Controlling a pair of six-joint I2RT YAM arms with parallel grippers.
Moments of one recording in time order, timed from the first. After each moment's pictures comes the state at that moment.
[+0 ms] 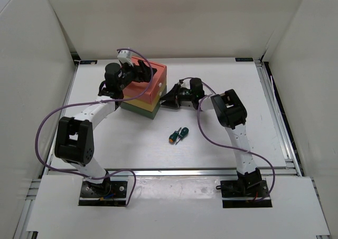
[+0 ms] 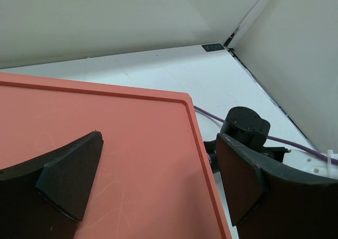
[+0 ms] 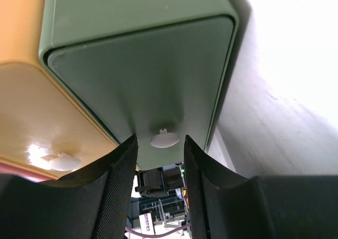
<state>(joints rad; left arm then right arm) -0.24 1.64 1.09 0.47 0.39 -0.37 0.44 2.48 1.49 0.68 -0.98 1.41</state>
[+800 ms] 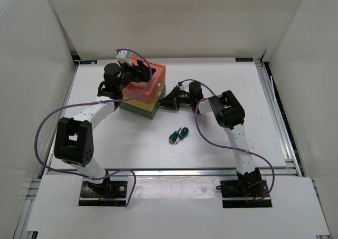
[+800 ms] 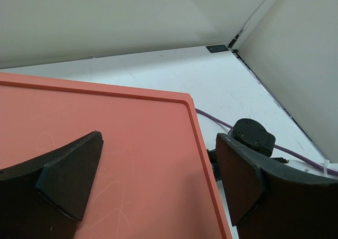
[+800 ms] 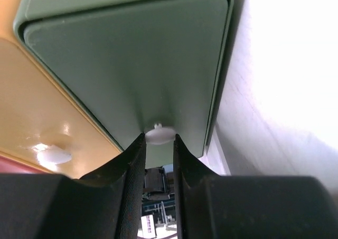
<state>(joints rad) -0.24 1.63 1.09 0.47 0.38 -0.36 0.46 2.50 1.45 0.84 -0.96 1.48</state>
